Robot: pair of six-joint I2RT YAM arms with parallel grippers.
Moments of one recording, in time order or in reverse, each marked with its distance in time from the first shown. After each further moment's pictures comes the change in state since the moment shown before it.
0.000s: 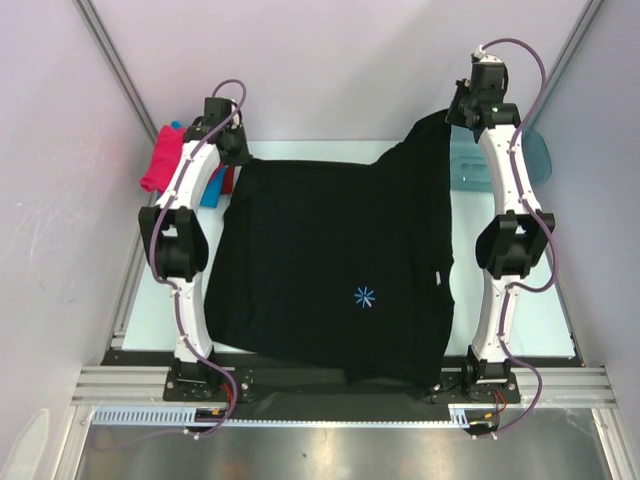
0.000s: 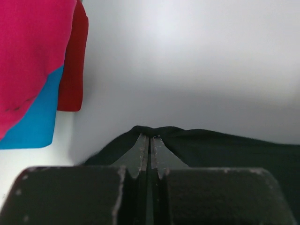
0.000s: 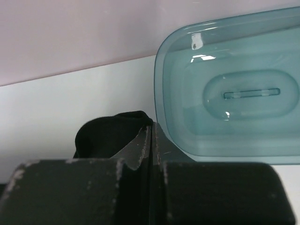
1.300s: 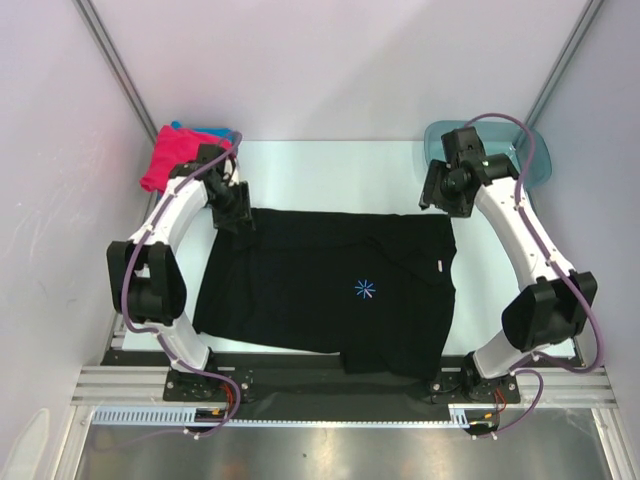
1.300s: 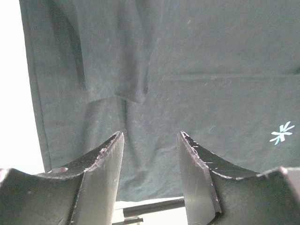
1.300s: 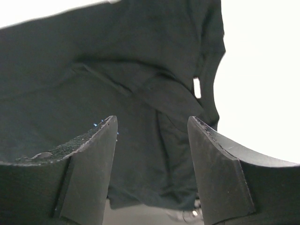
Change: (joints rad) left arm -0.010 -0.423 -0.626 -0.192 0.132 0.032; right arm 0.199 -0.612 -0.781 -0.364 0.084 0.231
